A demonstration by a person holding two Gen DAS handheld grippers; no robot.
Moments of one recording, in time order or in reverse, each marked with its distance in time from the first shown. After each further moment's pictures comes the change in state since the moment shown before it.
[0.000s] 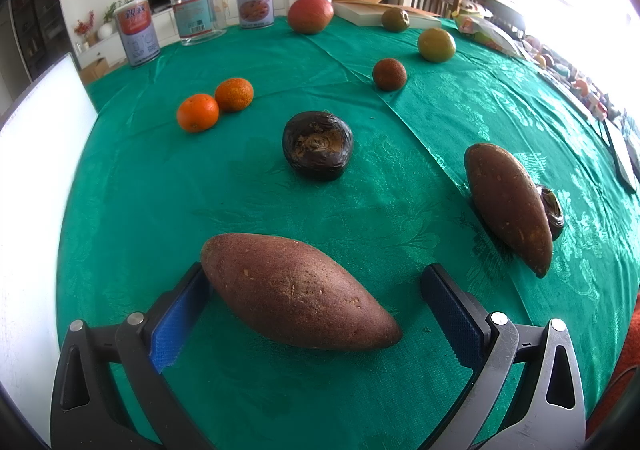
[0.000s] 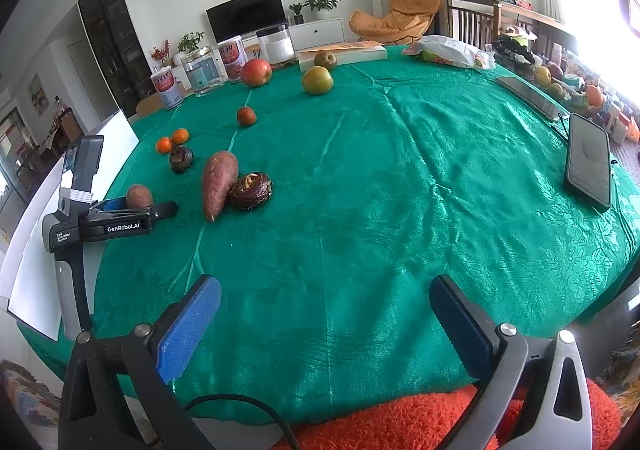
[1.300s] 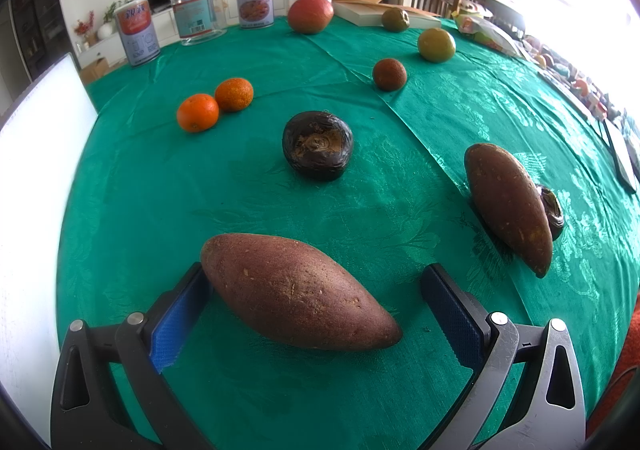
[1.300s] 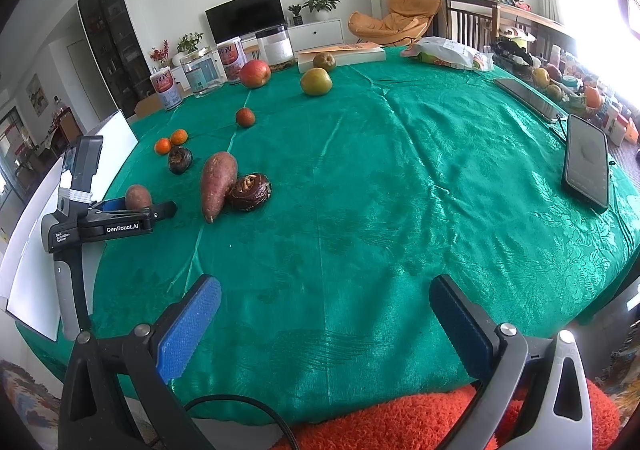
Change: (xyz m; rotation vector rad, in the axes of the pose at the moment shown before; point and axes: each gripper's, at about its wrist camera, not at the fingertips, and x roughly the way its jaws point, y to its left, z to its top) left arm 0.000 0.000 0.000 -0.001 0.000 0.000; right arm -0.002 -0.002 0.000 0.006 -0.007 -0.001
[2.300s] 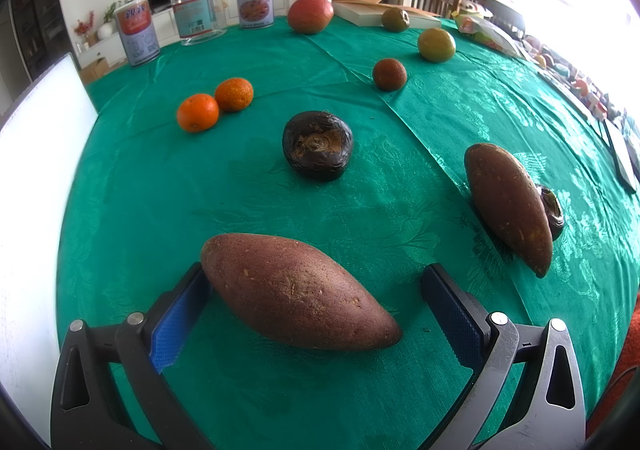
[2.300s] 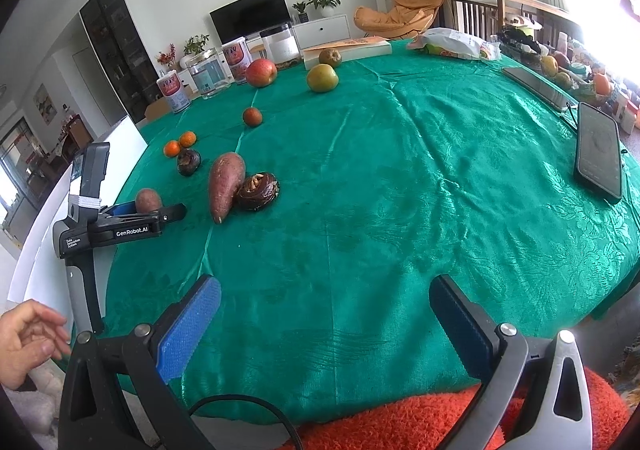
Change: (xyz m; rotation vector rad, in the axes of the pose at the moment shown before) left arm 0.000 0.000 0.000 -0.001 0.000 0.000; right arm 0.005 -0.006 0.001 0.030 0.022 0.064
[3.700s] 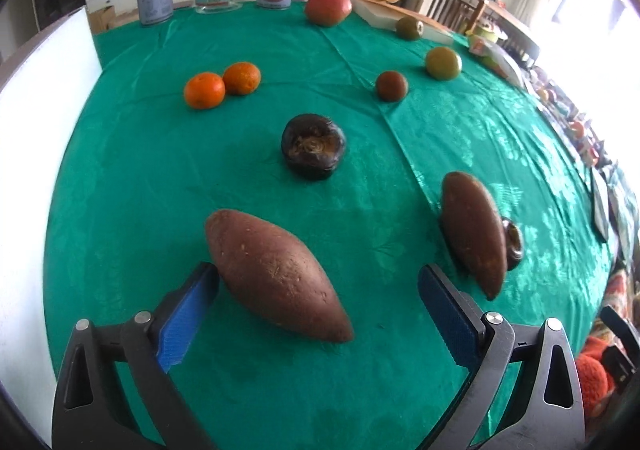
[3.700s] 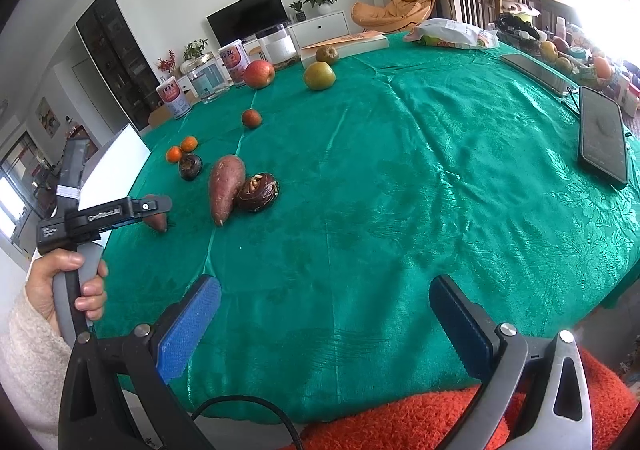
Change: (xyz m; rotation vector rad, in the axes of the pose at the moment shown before) left arm -0.007 0.006 0.006 -0.170 0.085 -0.054; right arm -0.001 -0.010 -0.001 0.051 -0.004 0.027
